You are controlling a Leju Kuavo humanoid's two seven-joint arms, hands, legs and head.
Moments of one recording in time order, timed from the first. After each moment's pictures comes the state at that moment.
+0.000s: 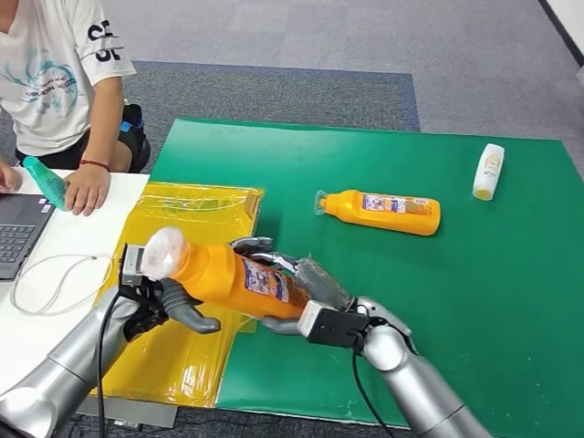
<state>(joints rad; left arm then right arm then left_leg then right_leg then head) -0.46 0.22 -0.59 -1.18 0.21 -0.92 -0.65 -0.34 0.08 0.56 -1.28 0.33 0.14 -0.47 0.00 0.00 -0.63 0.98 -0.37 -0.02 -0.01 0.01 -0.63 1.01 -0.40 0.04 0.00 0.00</state>
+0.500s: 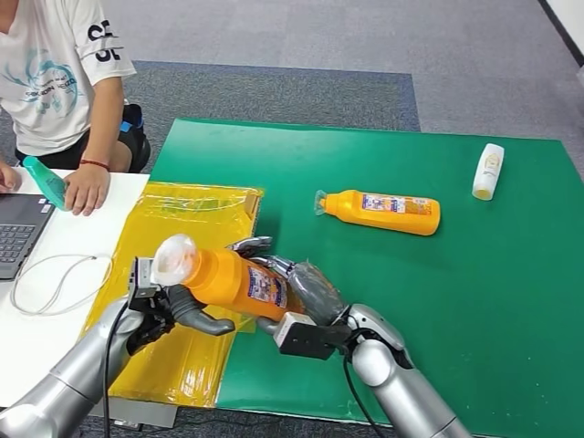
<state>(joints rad) -0.39 0.21 -0.56 -1.24 0.15 -0.76 -0.61 -0.30 0.11 0.57 -1.30 0.49 0.03 -0.40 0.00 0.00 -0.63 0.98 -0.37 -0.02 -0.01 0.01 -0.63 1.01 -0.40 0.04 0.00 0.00</state>
